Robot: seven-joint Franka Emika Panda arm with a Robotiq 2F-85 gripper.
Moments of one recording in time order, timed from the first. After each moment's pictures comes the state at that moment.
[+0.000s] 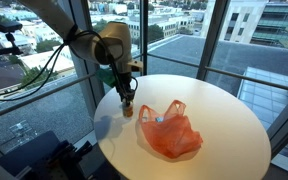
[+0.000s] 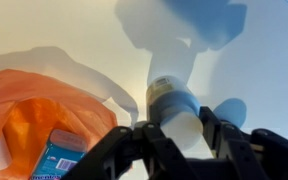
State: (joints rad) arm 0.02 0.08 0.02 -2.41 -0.06 2.45 0.24
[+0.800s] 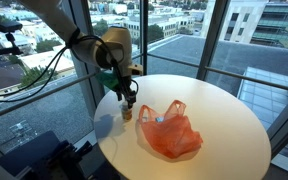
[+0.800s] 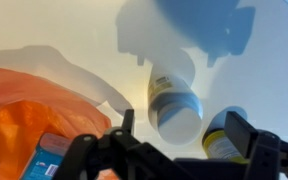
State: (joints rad) arm 0.02 0.11 0.02 -2.41 -0.04 2.47 0.19
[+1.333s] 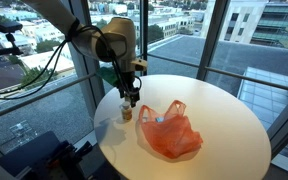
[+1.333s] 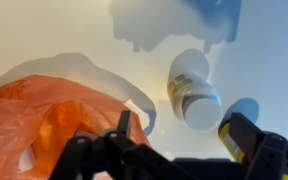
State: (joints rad) arm 0.00 0.04 -0.02 -2.41 -0.04 2.39 0.19
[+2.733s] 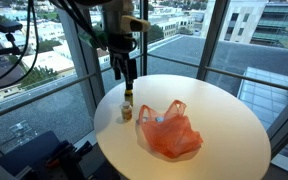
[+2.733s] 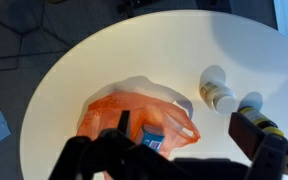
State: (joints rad) arm -0.10 -0.37 -0.06 -2.41 -0.09 1.99 0.19
